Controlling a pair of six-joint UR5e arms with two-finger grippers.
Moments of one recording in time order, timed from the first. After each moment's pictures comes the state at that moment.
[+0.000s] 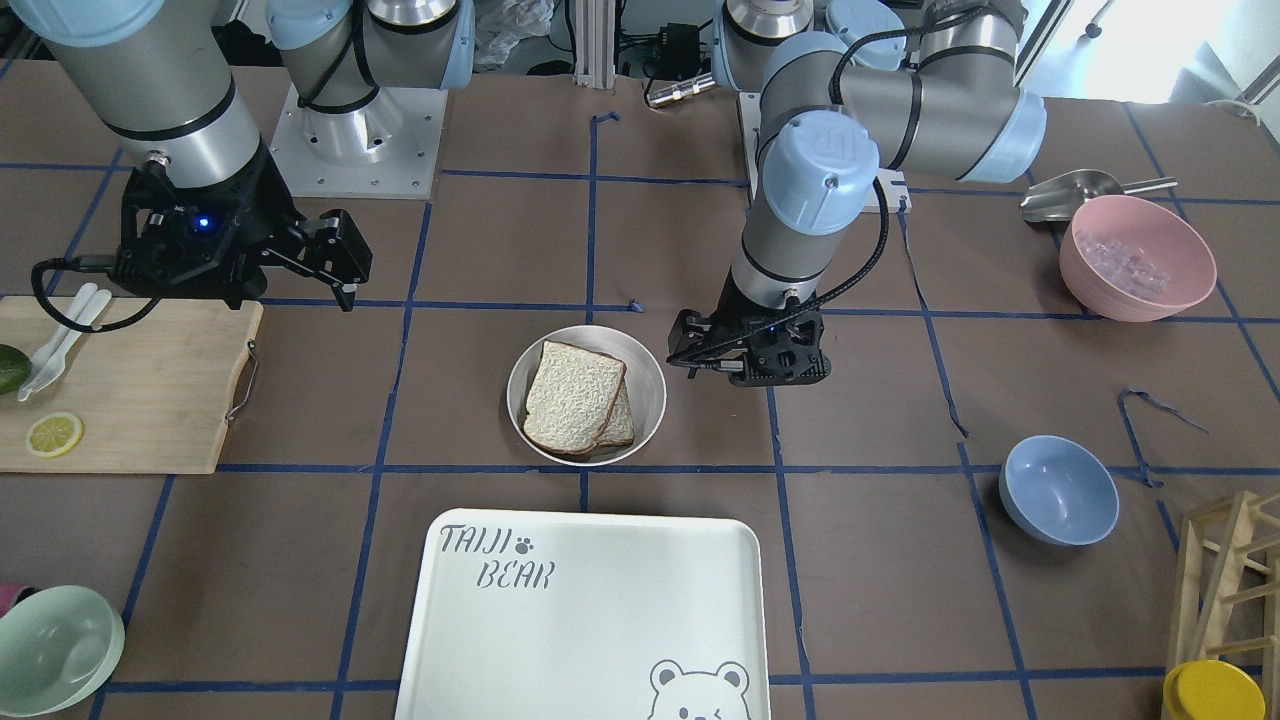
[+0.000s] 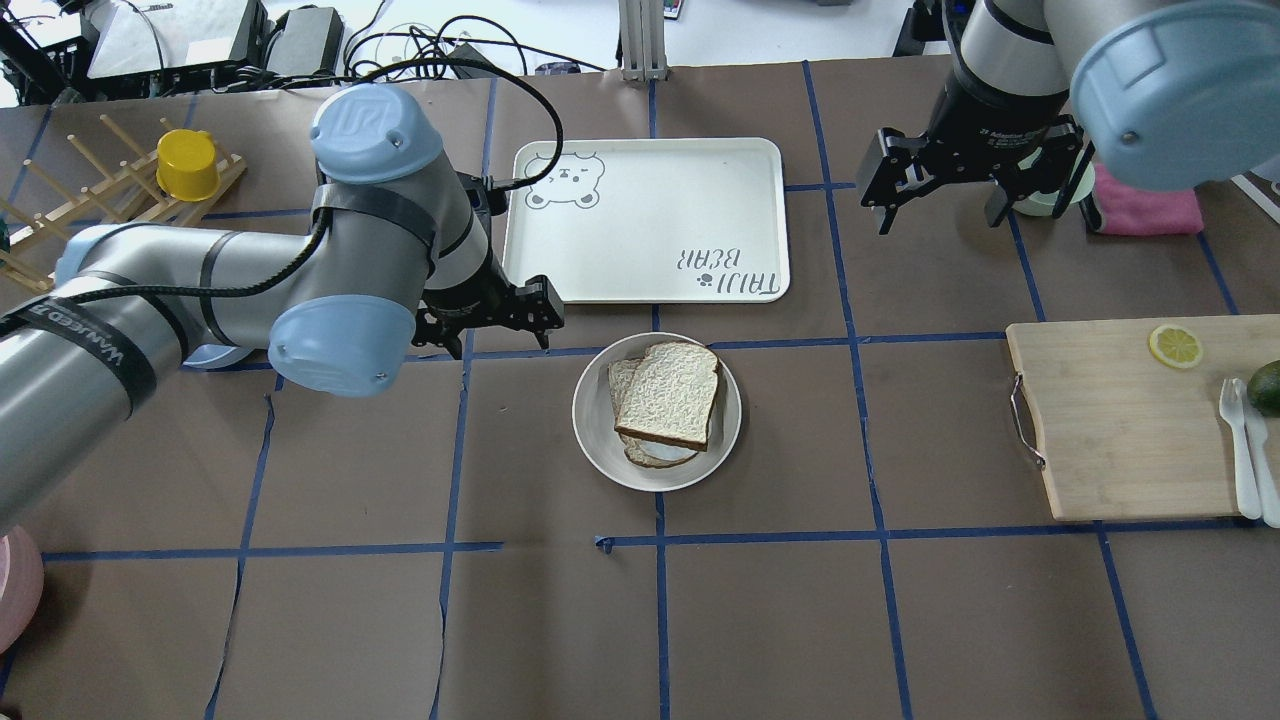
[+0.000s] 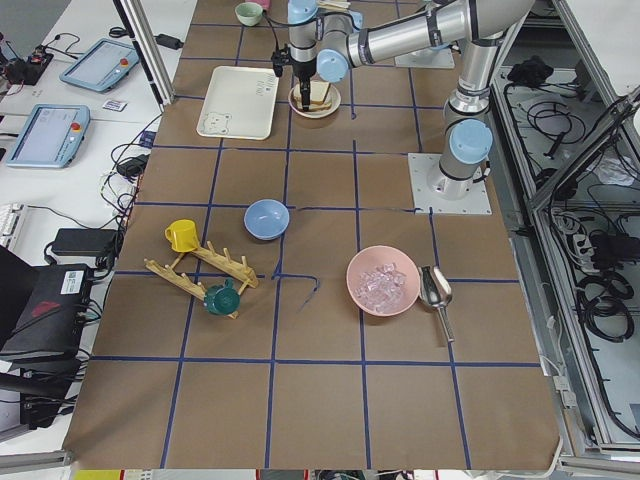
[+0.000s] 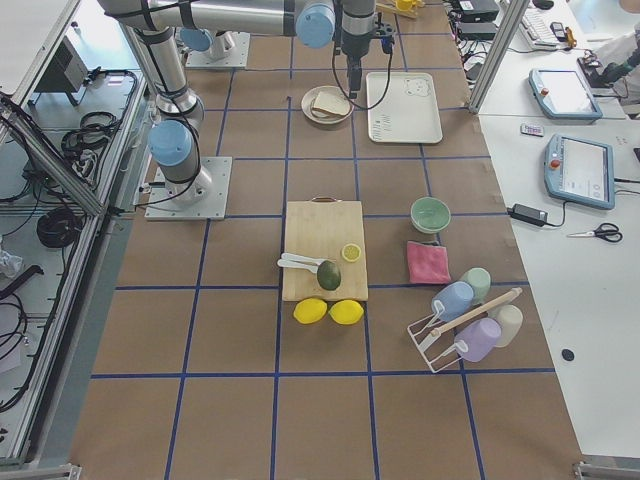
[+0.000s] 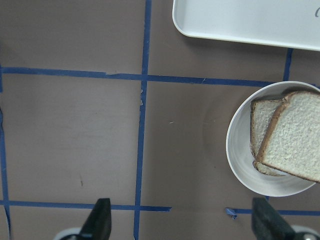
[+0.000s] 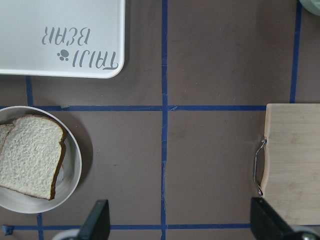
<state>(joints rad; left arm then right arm) -1.73 -1.77 -1.89 -1.06 1.53 -0.23 1.57 -1.52 1.59 -1.65 -1.59 -0.01</state>
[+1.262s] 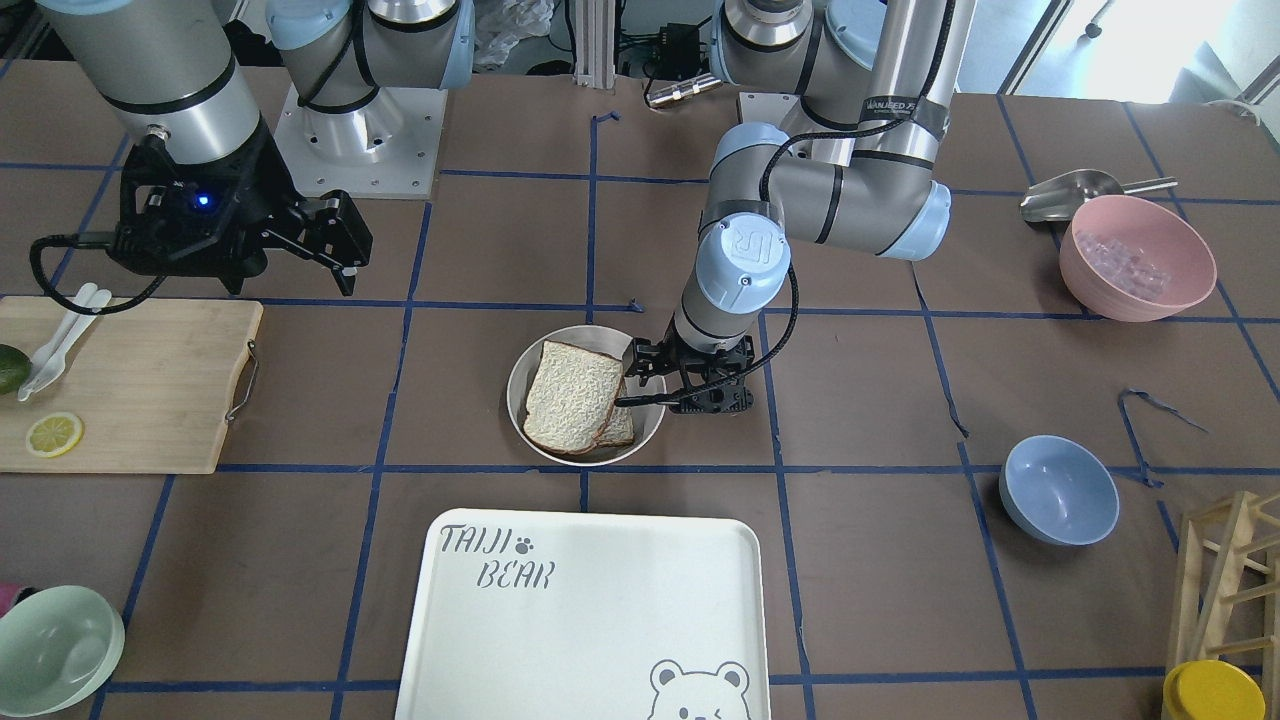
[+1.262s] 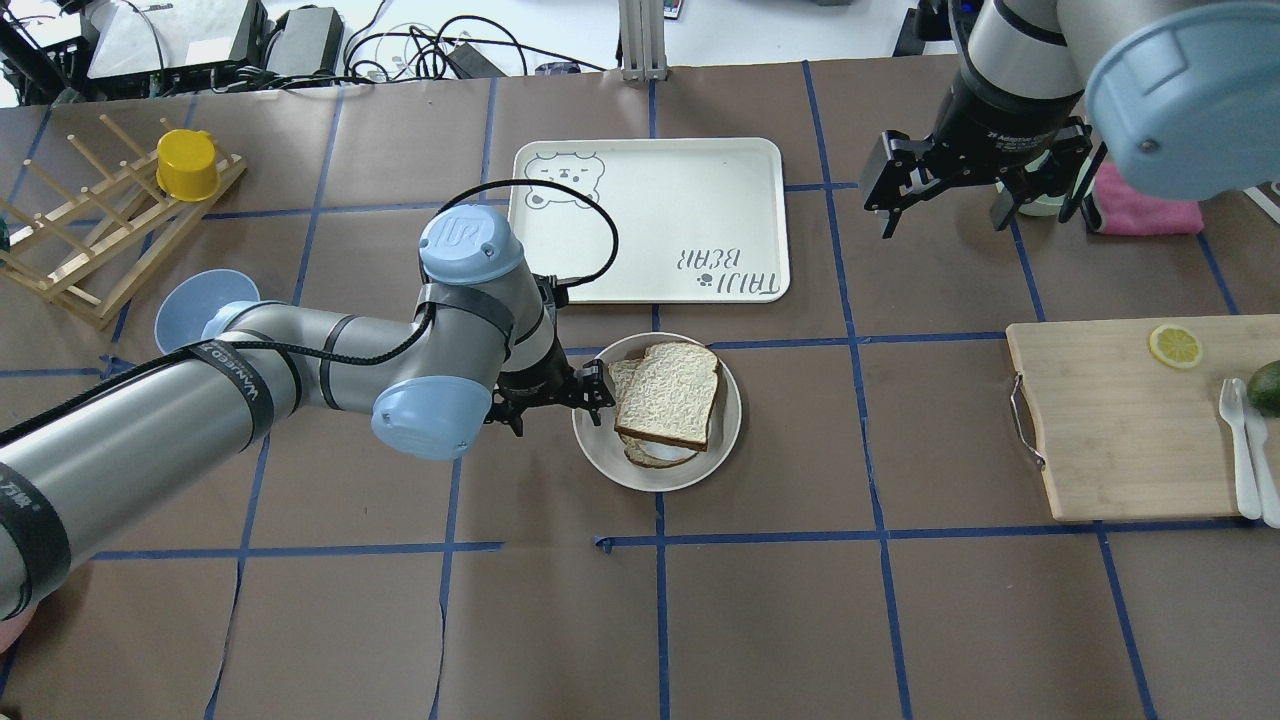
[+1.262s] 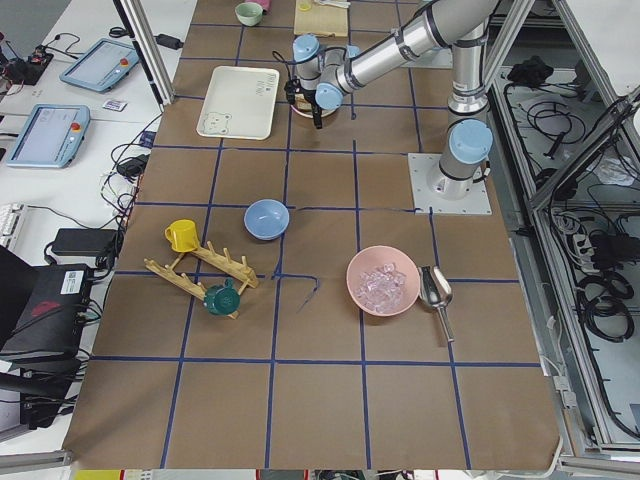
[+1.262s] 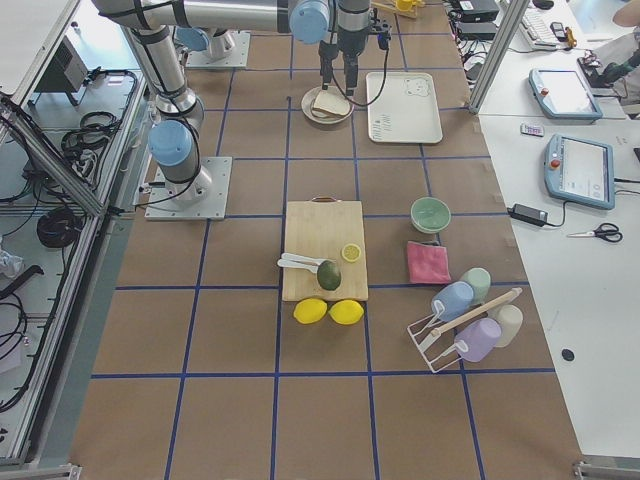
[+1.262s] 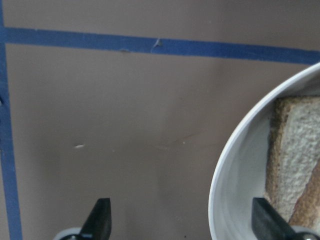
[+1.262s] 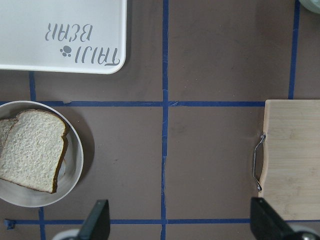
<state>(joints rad) -1.79 -1.90 -2.00 -0.95 1.46 -0.28 1.57 -1.54 1.59 -1.64 -1.59 -0.01</state>
